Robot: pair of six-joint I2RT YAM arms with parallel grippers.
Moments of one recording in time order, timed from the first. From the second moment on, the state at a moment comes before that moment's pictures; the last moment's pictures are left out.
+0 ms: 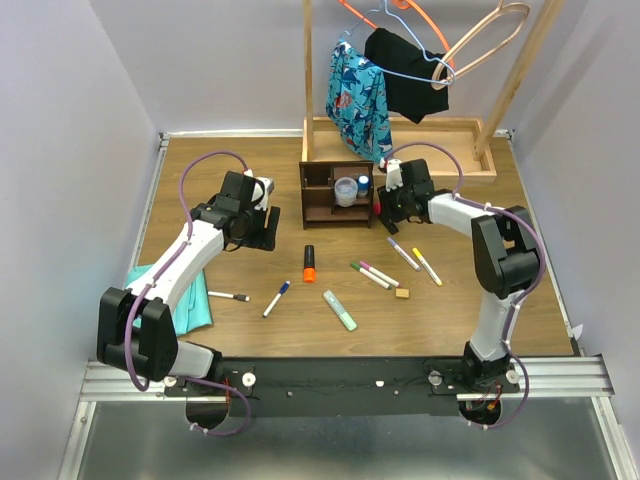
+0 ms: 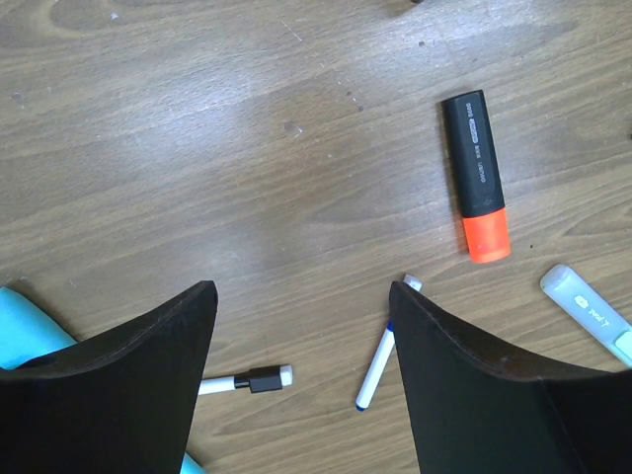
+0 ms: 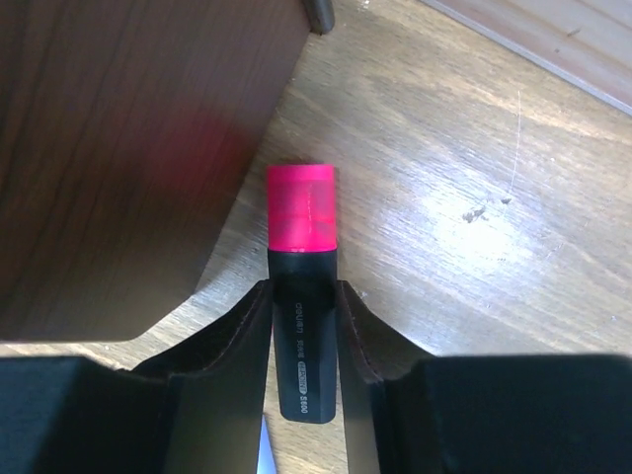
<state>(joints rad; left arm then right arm) -0.31 1.38 1.06 -0.65 0.08 -0.10 0.32 1.94 1.23 -0.12 -0.18 -0.11</state>
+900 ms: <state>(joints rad) -0.30 1.37 1.04 -0.64 0.08 -0.10 0.32 1.79 1.11 -0.20 -0.18 -0.13</state>
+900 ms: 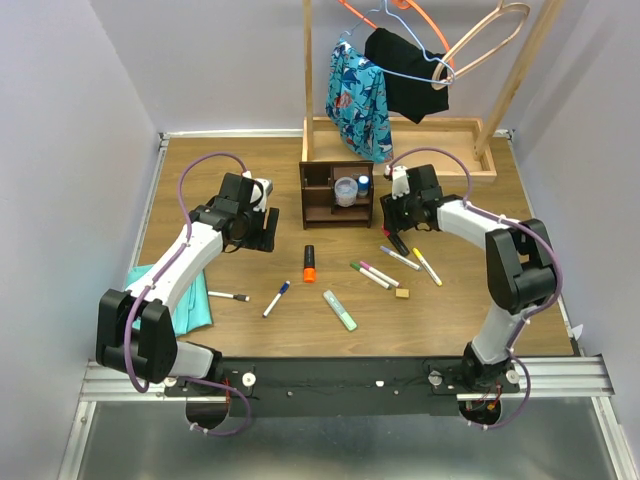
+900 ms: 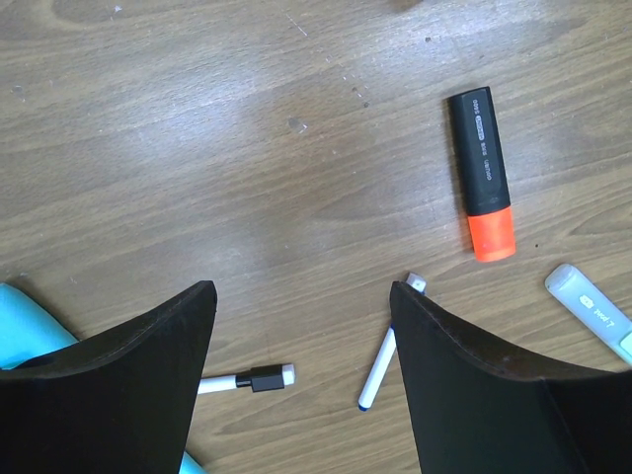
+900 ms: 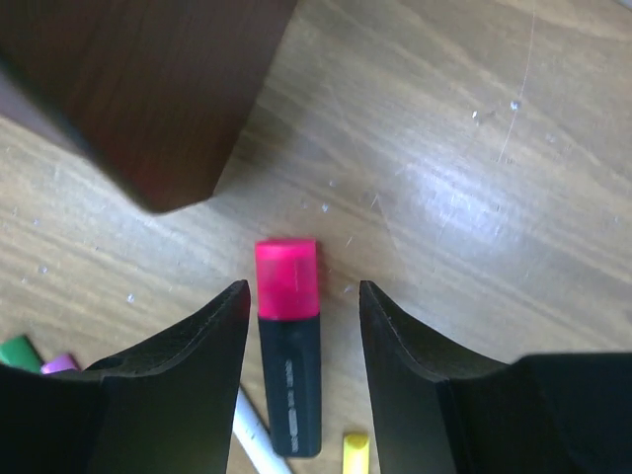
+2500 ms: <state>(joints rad) -0.28 1.37 1.06 -0.63 0.09 -0.07 0.37 1.41 1.19 -0.22 -0.52 -0.13</state>
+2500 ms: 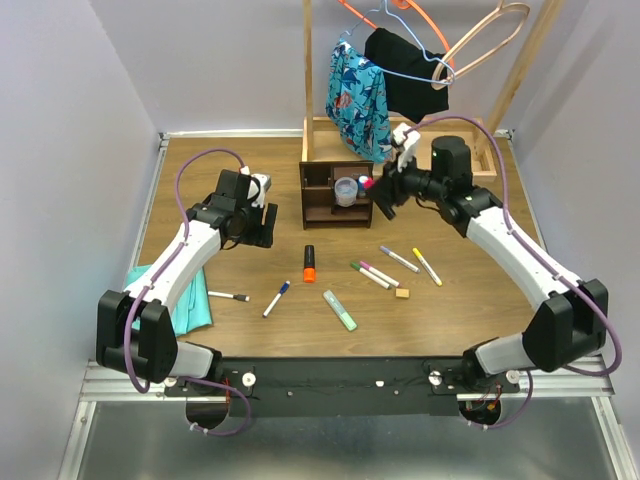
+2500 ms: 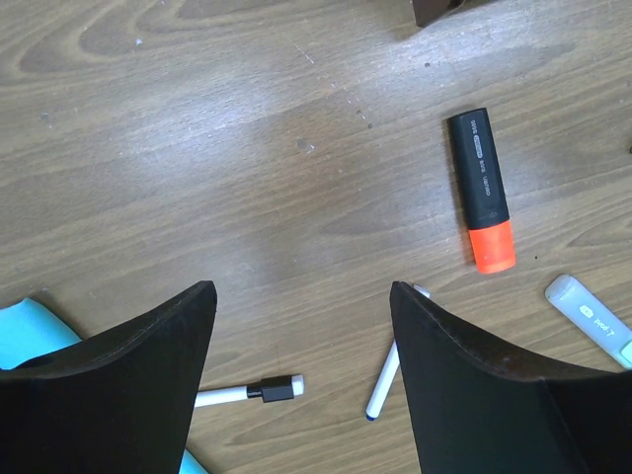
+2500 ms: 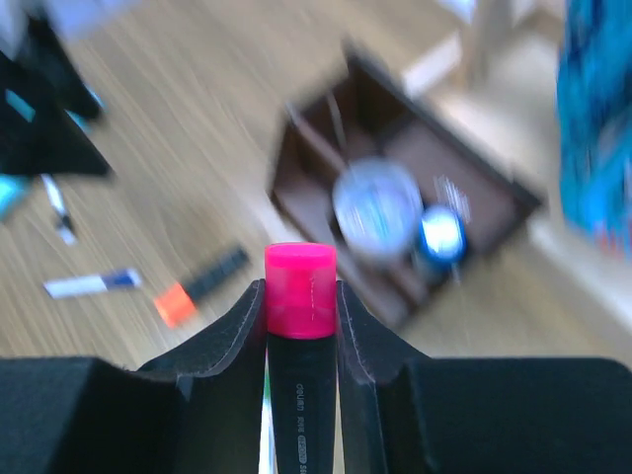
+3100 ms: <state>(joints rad) -0.27 1.37 1.06 -0.63 0.12 -0.01 0.57 1.94 1.51 0.46 -0.57 0.05</state>
